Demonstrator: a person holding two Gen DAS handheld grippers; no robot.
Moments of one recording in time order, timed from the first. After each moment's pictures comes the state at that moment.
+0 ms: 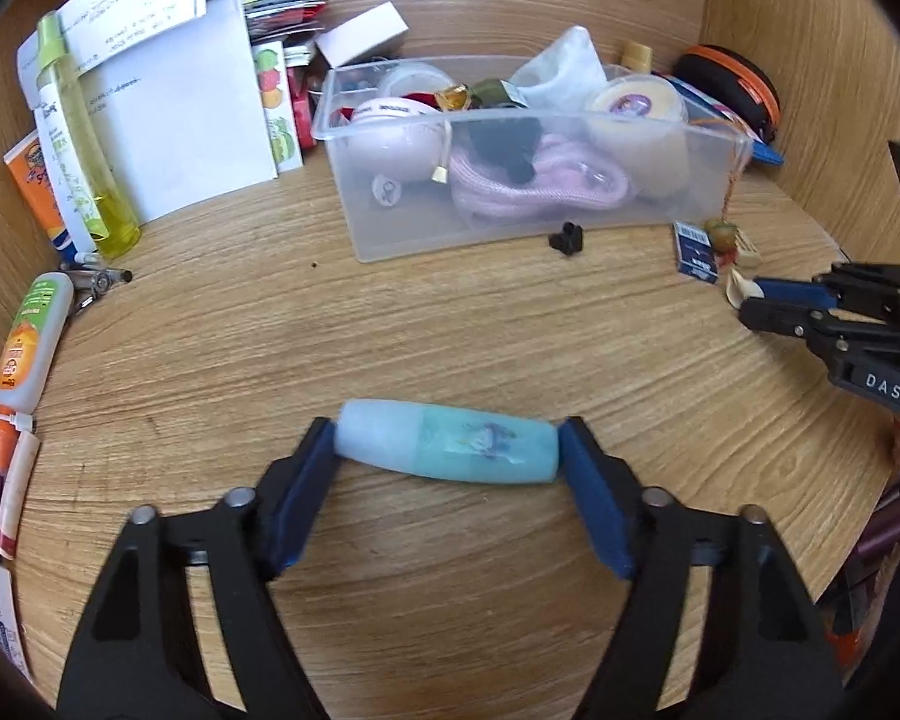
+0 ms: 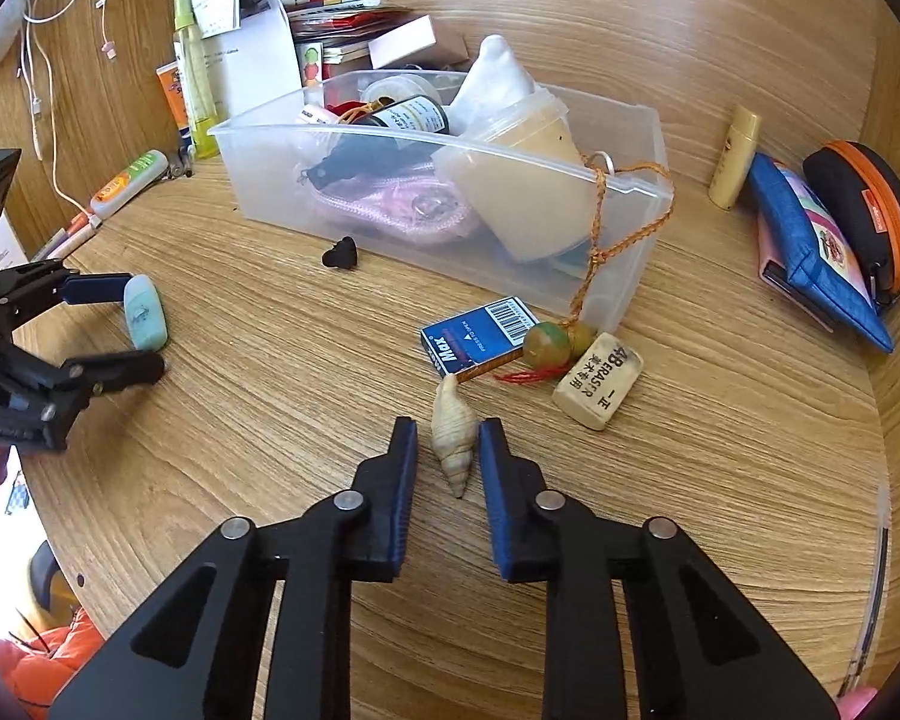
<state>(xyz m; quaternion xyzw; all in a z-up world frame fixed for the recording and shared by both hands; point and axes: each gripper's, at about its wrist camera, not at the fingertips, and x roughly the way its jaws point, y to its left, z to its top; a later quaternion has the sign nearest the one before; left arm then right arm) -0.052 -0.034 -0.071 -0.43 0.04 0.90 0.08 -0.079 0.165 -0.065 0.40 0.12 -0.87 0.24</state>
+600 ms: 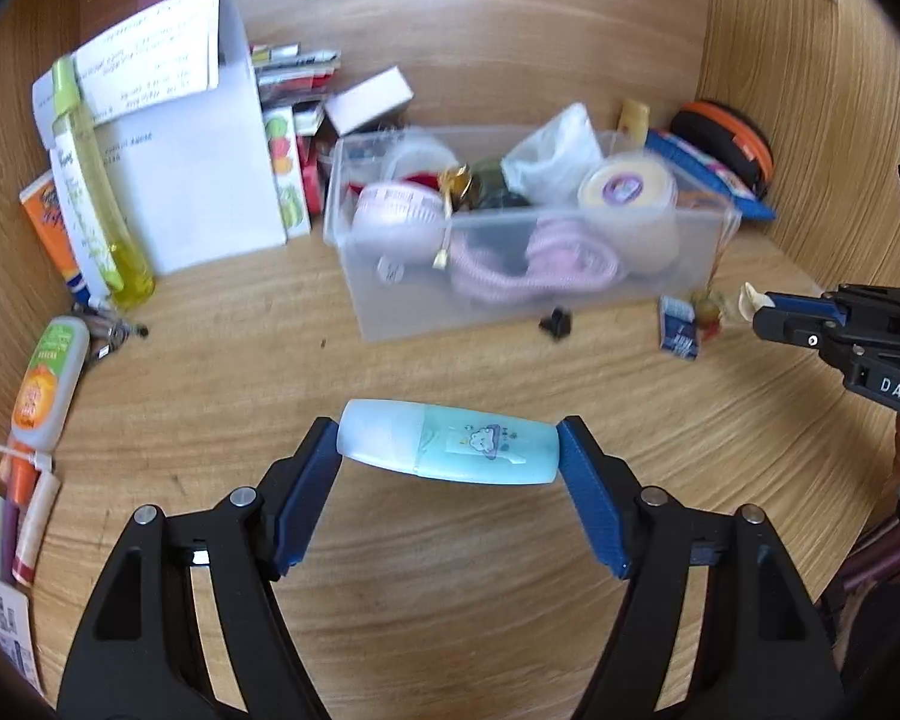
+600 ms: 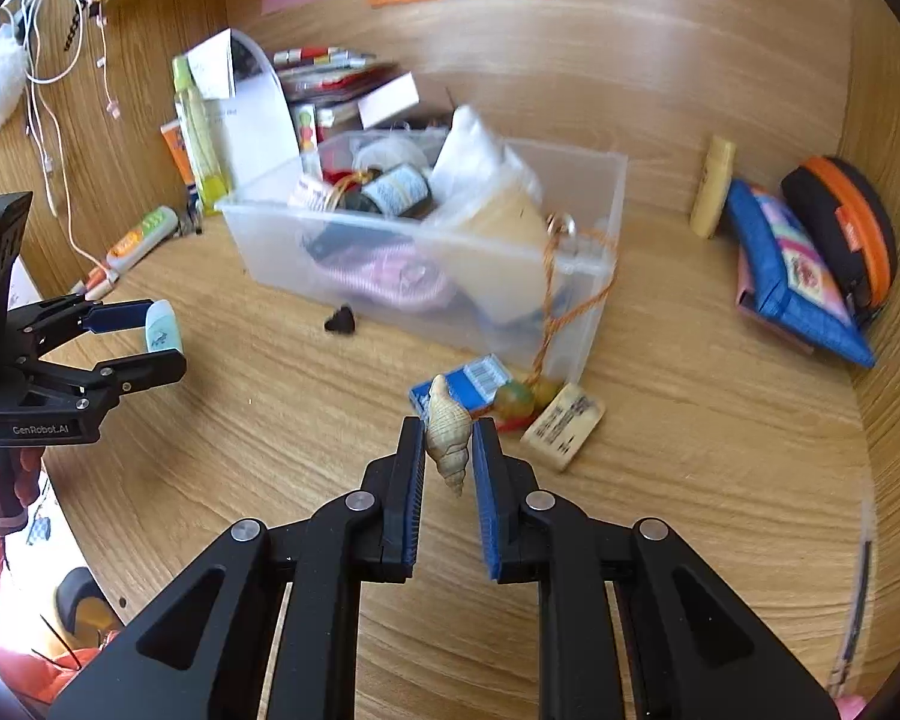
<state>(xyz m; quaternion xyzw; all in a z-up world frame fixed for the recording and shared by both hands) -0.057 -0.027 -0.037 -0.38 0.02 0.92 0.08 -0.079 0.177 -0.024 0.37 0.09 -0.89 0.25</state>
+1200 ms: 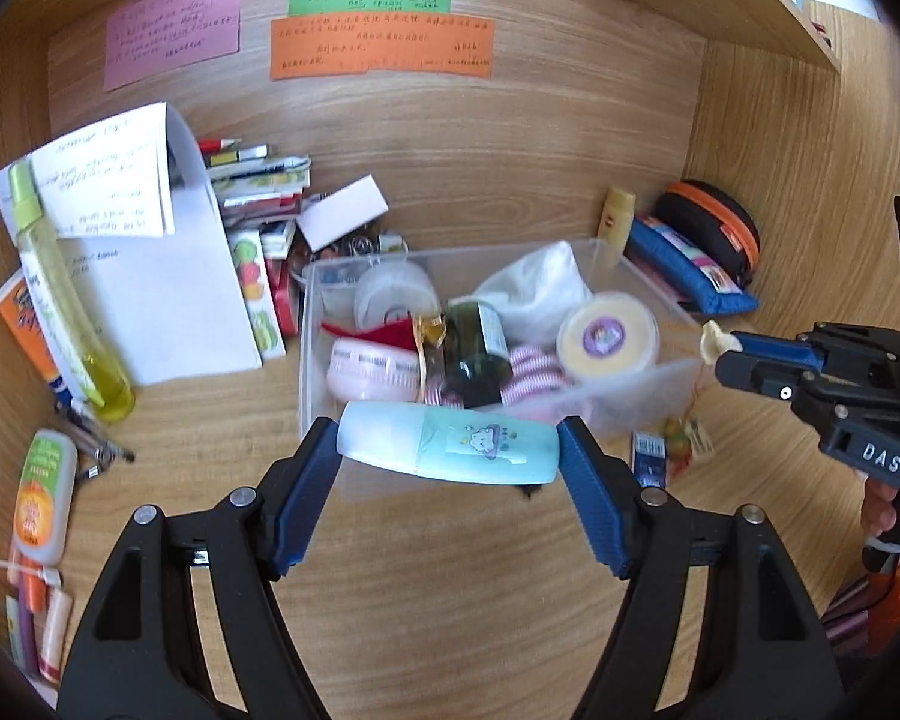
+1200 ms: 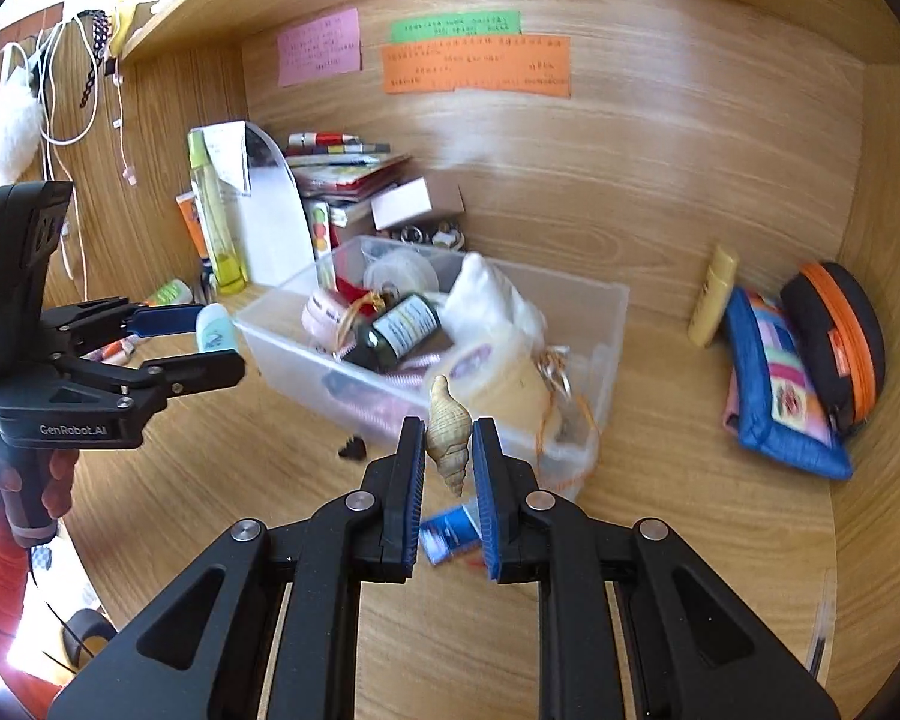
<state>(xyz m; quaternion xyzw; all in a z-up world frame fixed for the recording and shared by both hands) -0.106 -0.016 0.016 -0.33 0.00 0.94 0.10 -0.101 0.162 0.026 0.31 0.08 -0.91 0.27</state>
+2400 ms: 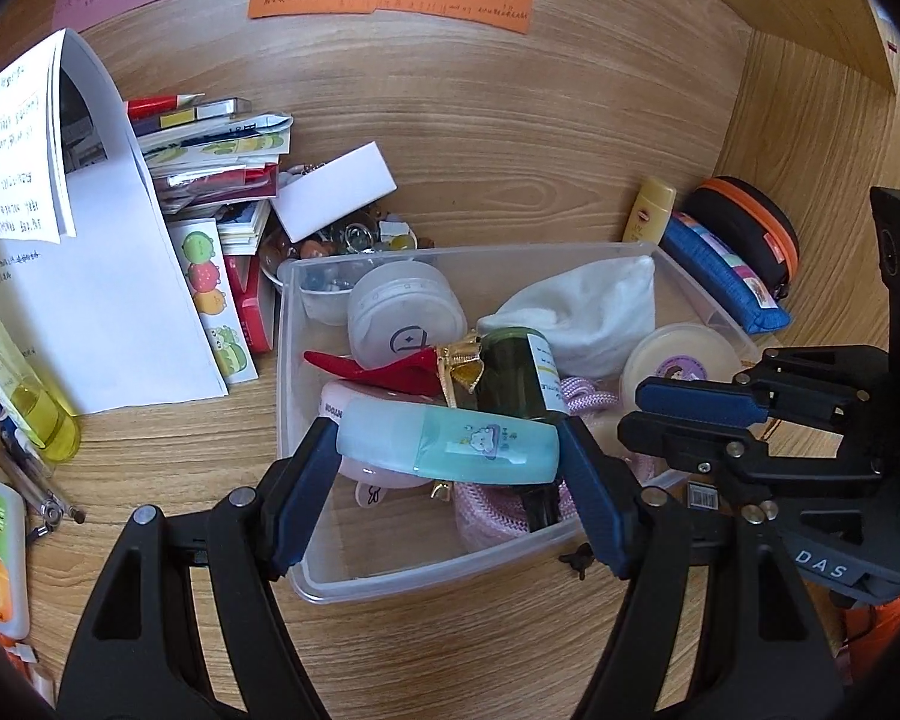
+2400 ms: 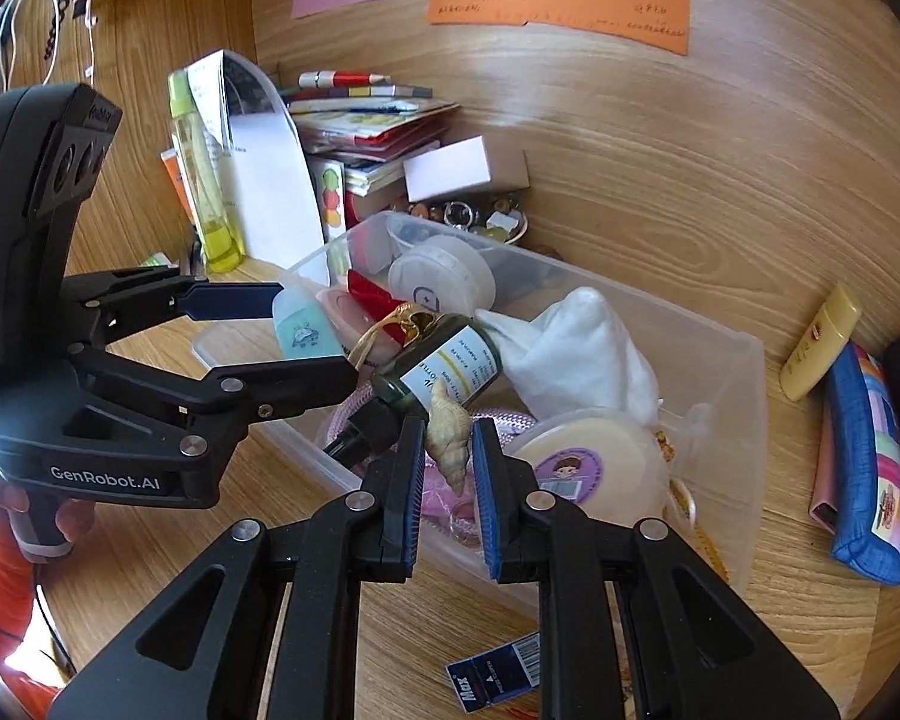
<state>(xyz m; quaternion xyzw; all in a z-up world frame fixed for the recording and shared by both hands) -0.175 -0.027 -0.010 -0.37 -0.01 0.92 0.12 -0.172 0.092 0.000 0.36 0.12 -0.88 0.30</state>
